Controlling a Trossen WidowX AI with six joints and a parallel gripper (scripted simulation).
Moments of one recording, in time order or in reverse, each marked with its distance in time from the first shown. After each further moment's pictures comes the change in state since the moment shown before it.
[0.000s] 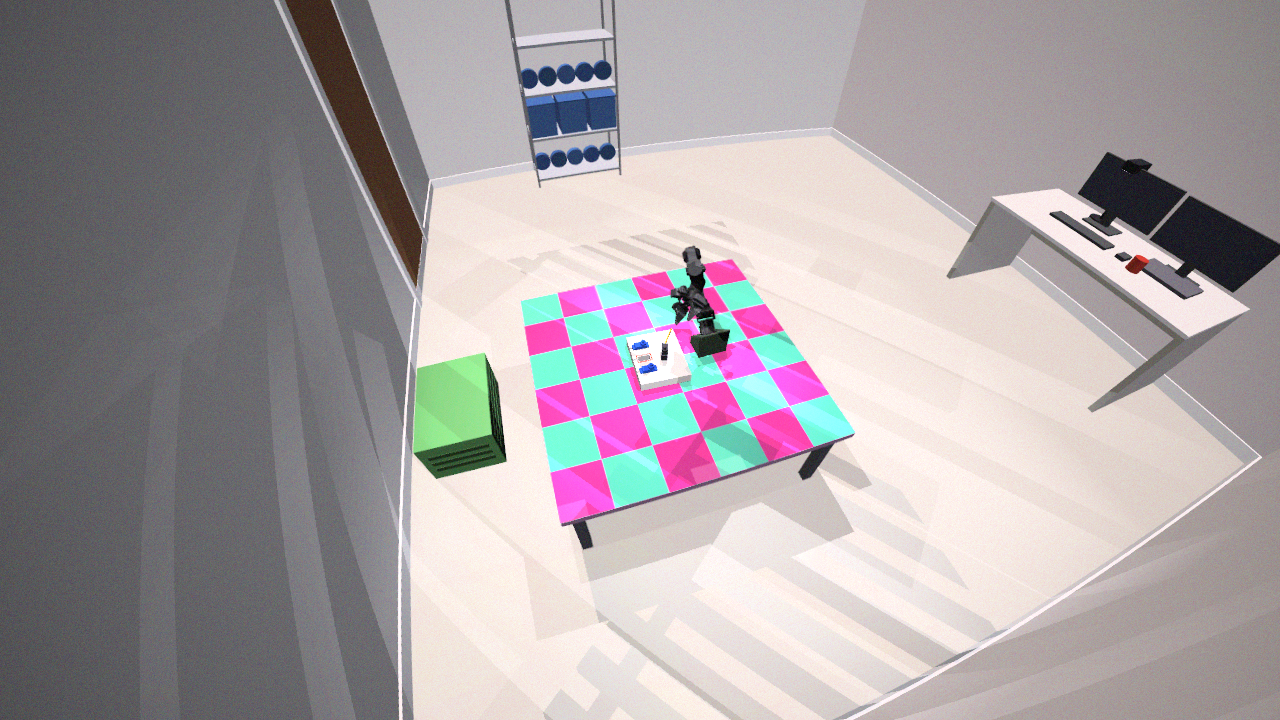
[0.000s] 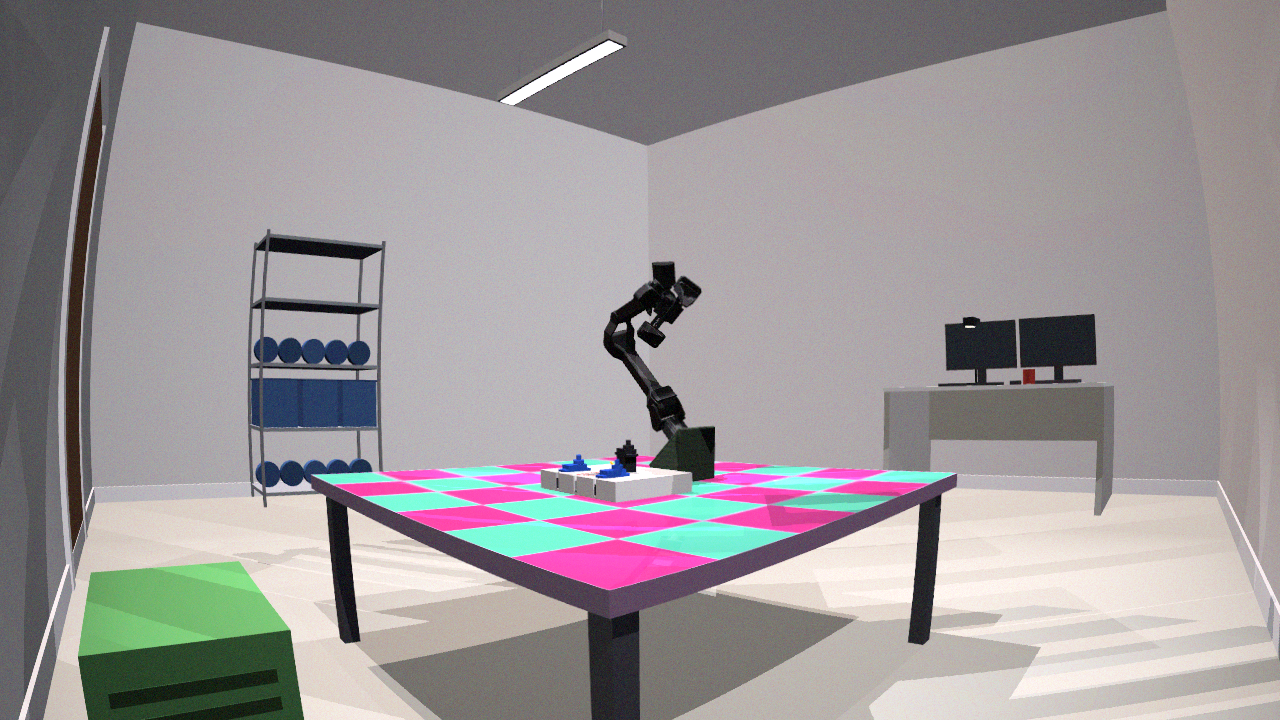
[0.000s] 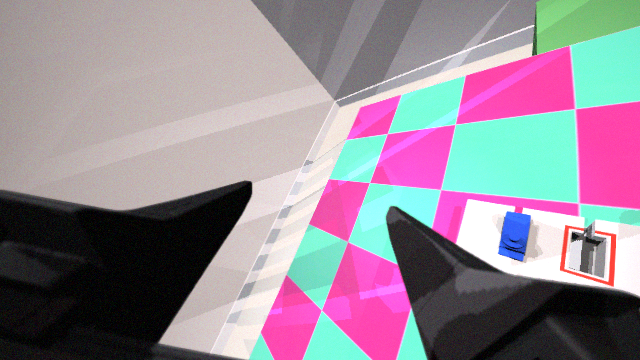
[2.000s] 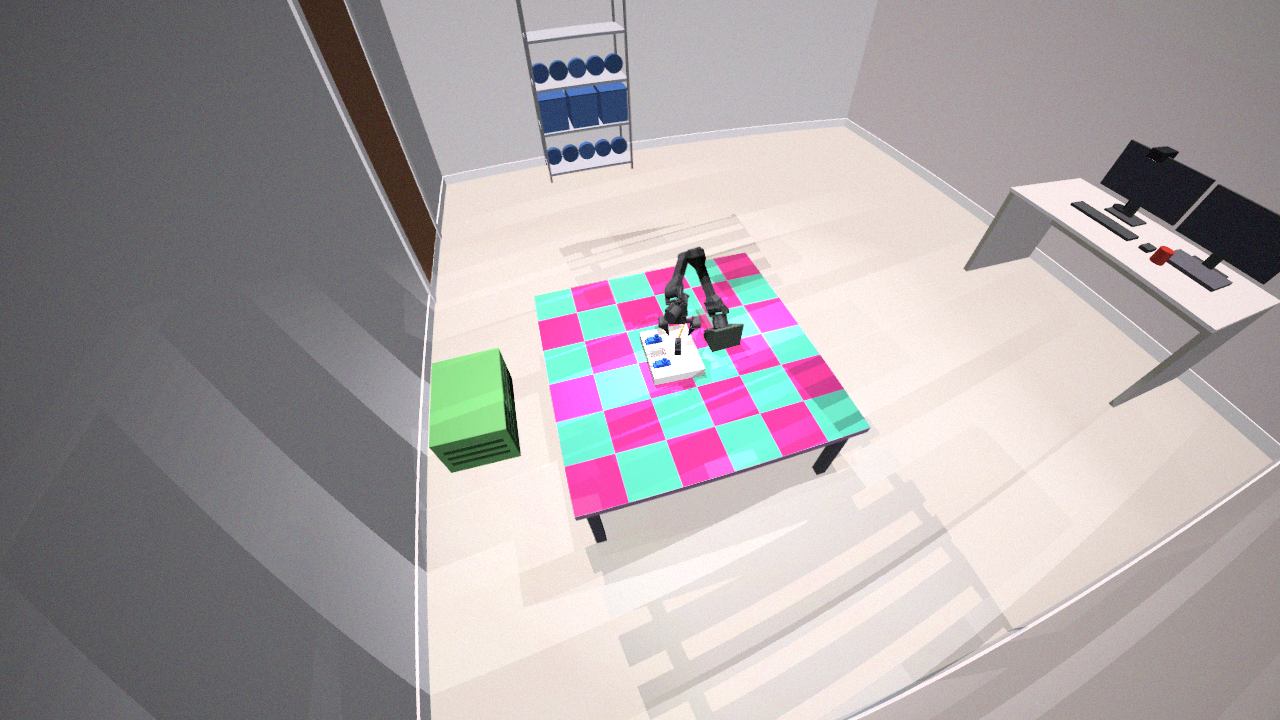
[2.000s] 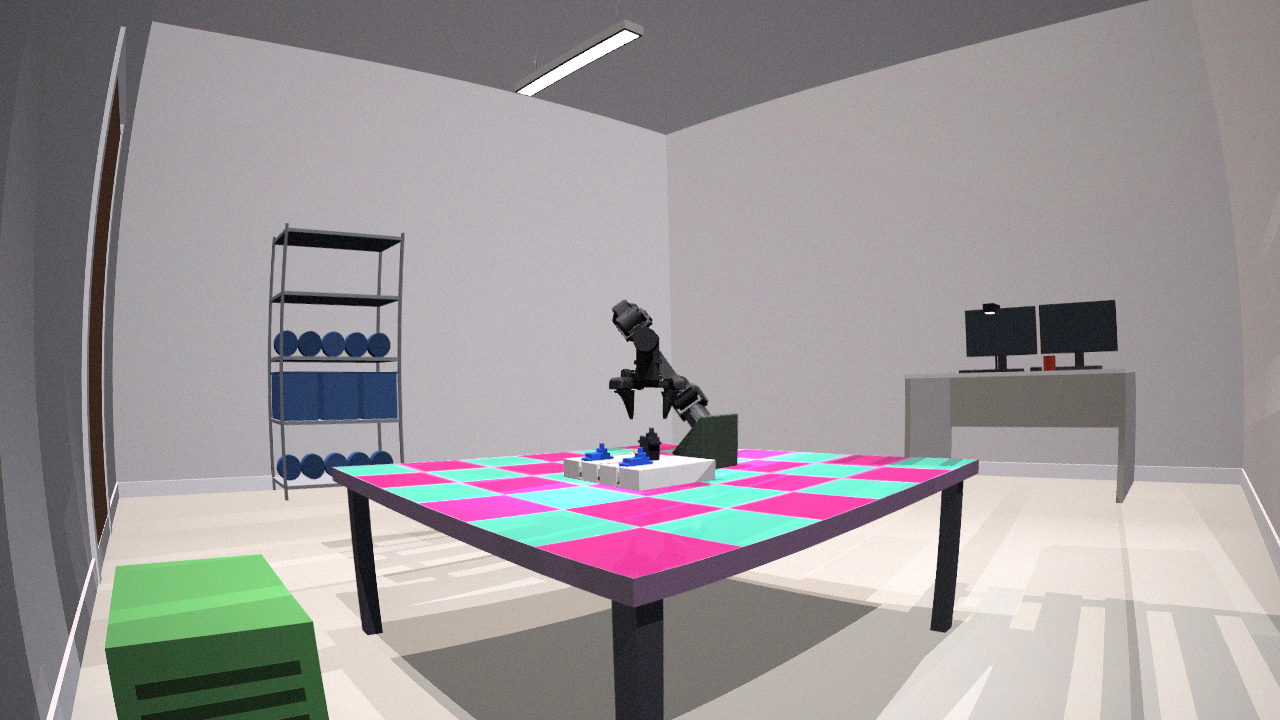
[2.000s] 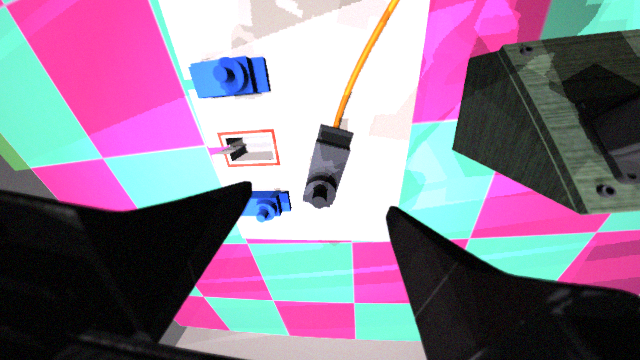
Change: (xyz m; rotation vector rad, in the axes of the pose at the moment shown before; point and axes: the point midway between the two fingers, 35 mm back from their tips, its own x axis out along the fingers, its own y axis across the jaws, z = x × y) arm 0.012 -0.266 -0.065 1.553 -0.323 -1.239
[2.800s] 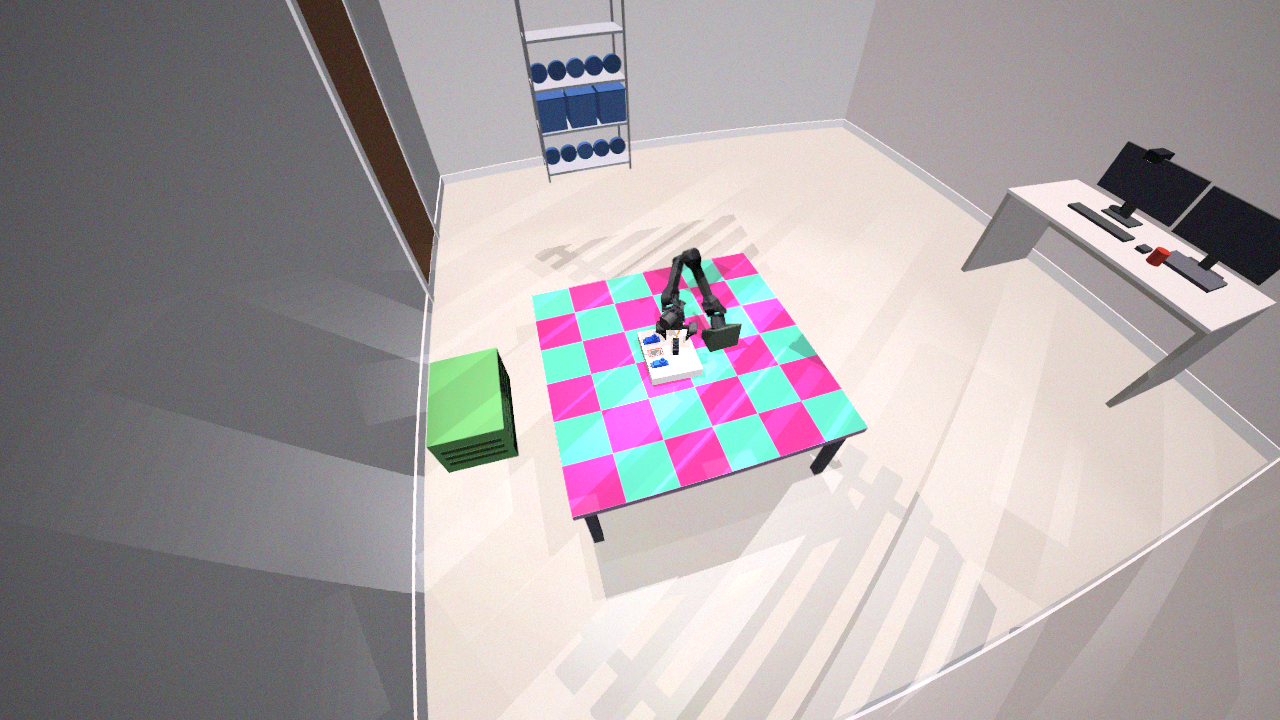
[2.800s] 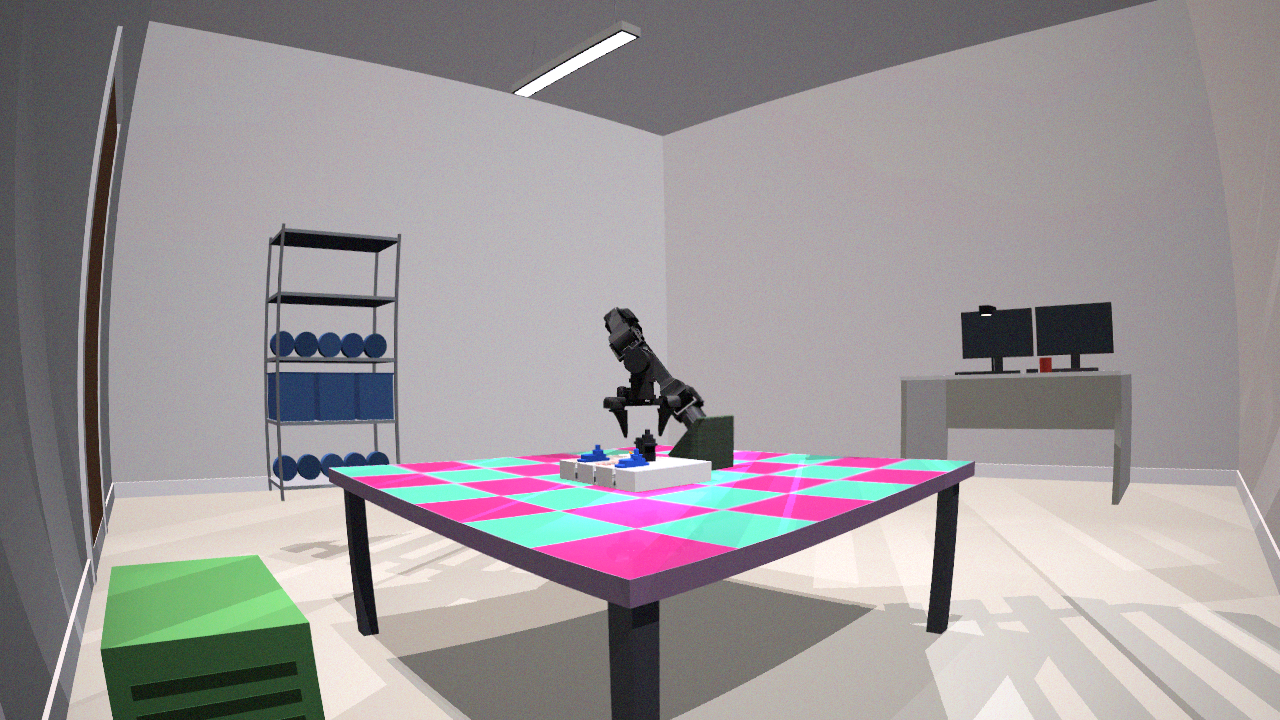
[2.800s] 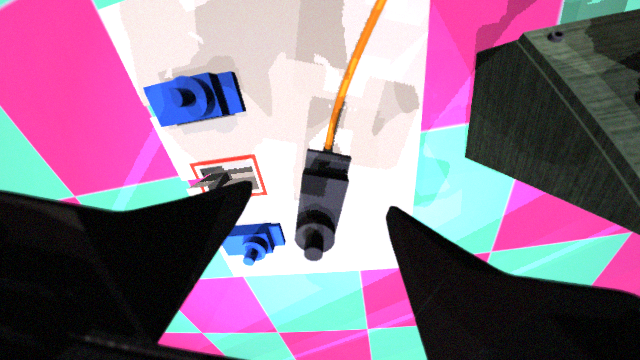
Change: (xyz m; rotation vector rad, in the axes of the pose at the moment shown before) arm 0.041 -0.001 0.010 0.080 -0.042 -0.029
